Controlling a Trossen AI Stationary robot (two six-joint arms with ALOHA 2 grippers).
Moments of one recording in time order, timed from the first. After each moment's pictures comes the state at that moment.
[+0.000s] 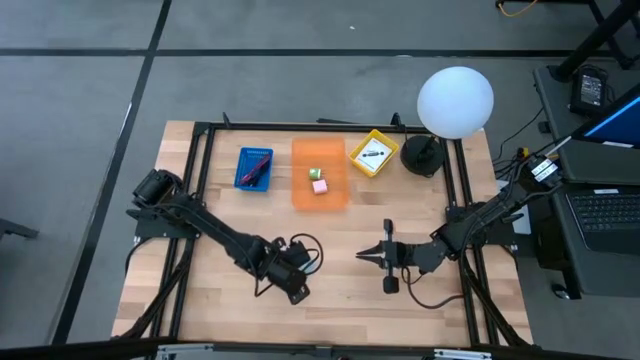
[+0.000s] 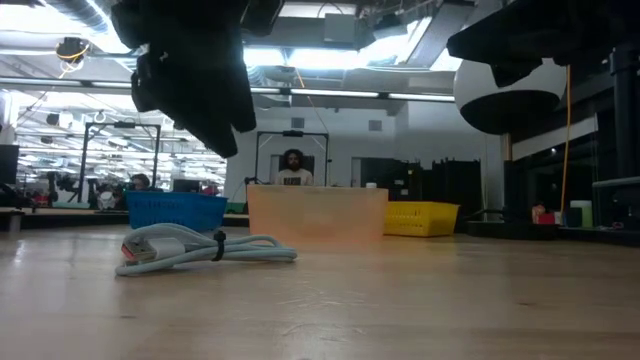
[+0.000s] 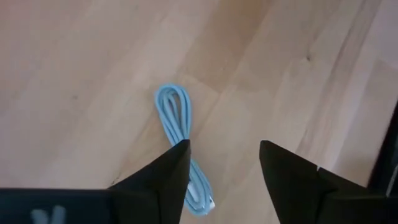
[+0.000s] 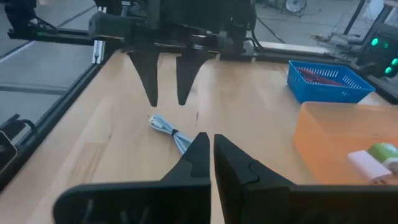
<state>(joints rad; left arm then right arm) -0.49 1.78 1.23 -0.54 -0.28 -1.02 0.61 1.39 0.54 0.54 0.62 0.12</state>
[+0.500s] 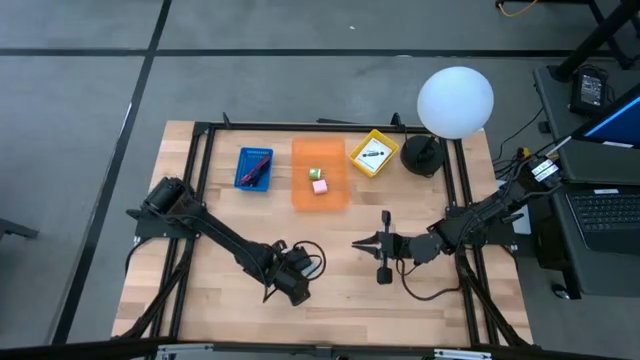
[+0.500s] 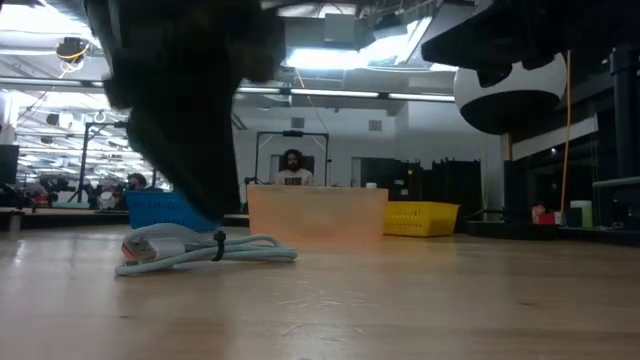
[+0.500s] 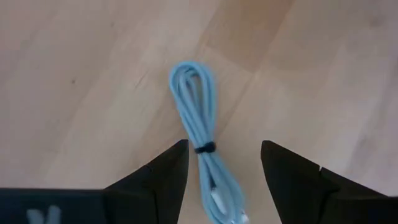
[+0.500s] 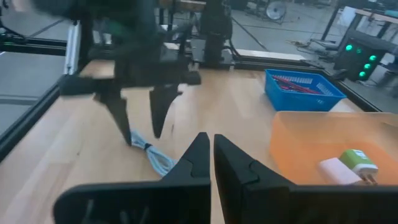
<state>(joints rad) -0.50 1.89 1.23 -0.54 -0.31 -1.01 0.54 1.39 0.54 0.58 0.62 0.07</state>
